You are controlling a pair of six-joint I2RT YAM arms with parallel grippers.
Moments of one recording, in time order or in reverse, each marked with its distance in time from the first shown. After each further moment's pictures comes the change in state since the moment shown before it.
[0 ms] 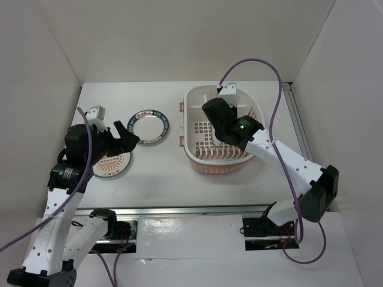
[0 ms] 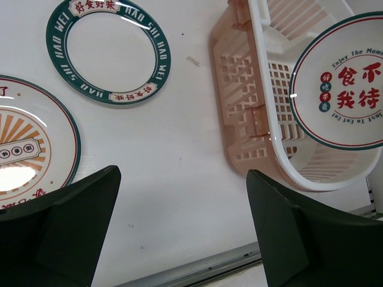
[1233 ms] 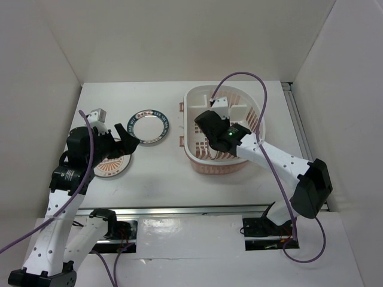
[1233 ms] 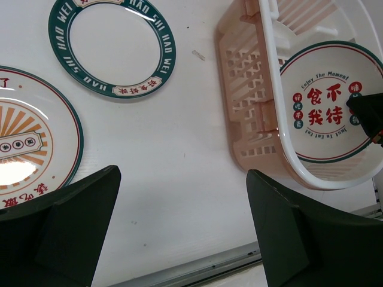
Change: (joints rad) left arm 0.000 -0.025 -0.046 0.008 -0.007 0.000; right arm 0.028 0.052 -0.142 0.057 -0.038 0.070
